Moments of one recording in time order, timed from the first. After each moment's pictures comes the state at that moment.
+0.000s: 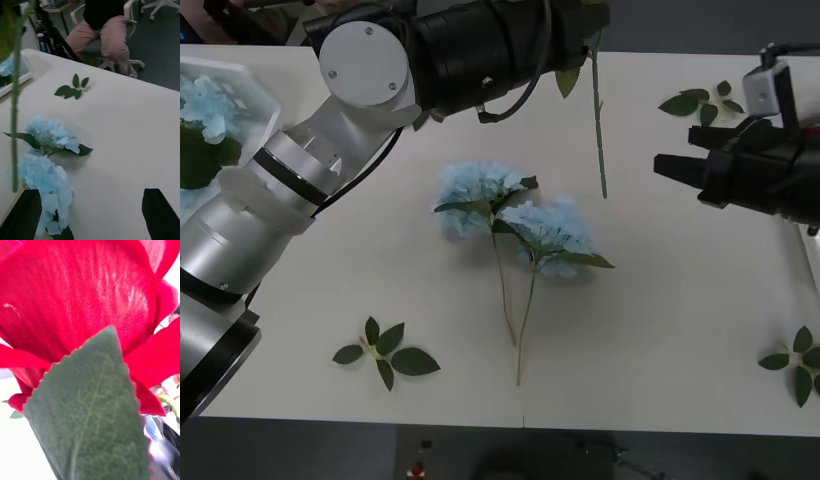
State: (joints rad) right arm -0.16 -1.01 0.13 -1.94 -1.68 0.59 2.18; left arm -0.89 0.40 -0.47 -1.45 1.70 0.48 -2.00
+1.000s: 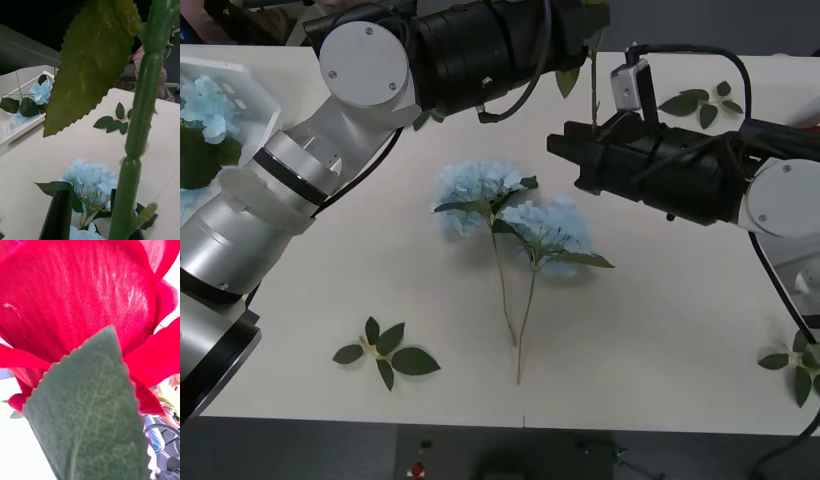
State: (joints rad) right arm -0.36 -0.50 0.16 -1.77 -1.41 0.74 2.23; left arm -0.89 0.40 -0.47 -1.45 1.70 0.48 -2.00
